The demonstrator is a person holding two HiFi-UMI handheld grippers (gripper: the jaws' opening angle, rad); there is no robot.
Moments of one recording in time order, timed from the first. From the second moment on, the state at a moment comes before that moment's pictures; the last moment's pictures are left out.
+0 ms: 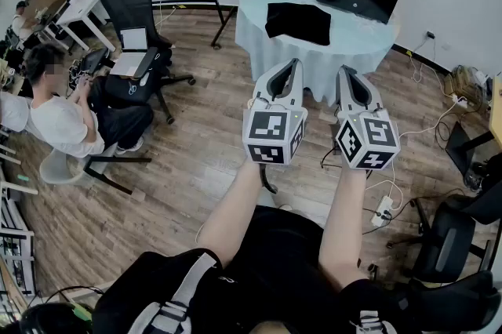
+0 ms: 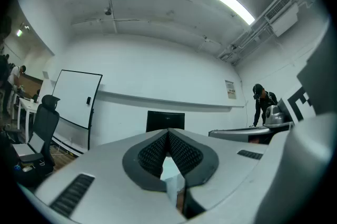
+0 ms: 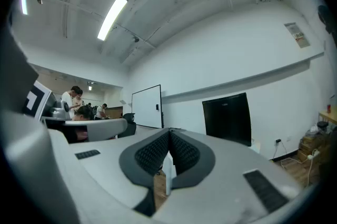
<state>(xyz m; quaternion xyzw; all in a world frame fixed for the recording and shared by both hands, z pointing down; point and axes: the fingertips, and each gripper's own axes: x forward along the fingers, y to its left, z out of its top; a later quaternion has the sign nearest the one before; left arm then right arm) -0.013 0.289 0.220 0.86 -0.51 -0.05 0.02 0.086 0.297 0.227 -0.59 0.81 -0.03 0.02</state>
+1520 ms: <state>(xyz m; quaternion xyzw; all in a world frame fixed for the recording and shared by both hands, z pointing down) 0.012 0.140 0.229 0.87 -0.50 -0.04 -0.03 0.153 0.148 0.236 -0.64 0.76 -0.03 0.03</state>
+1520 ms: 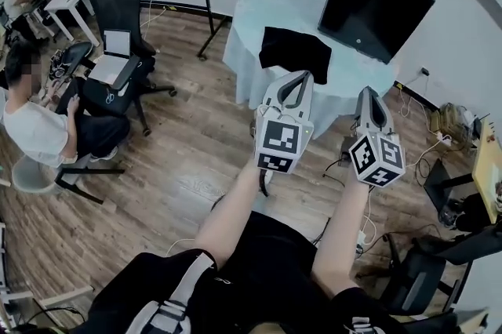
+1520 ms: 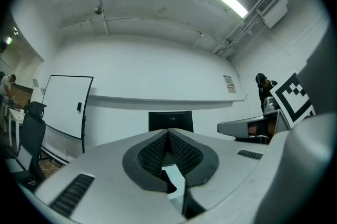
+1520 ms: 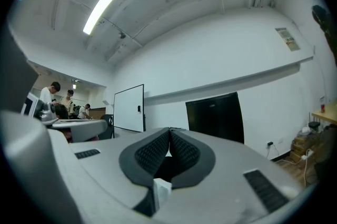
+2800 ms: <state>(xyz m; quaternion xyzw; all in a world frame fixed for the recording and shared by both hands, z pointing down) -0.006 -0.163 0.317 0.86 -0.51 0.04 0.06 0.150 -0.124 0.293 -0.65 0.76 -0.09 -0.02</state>
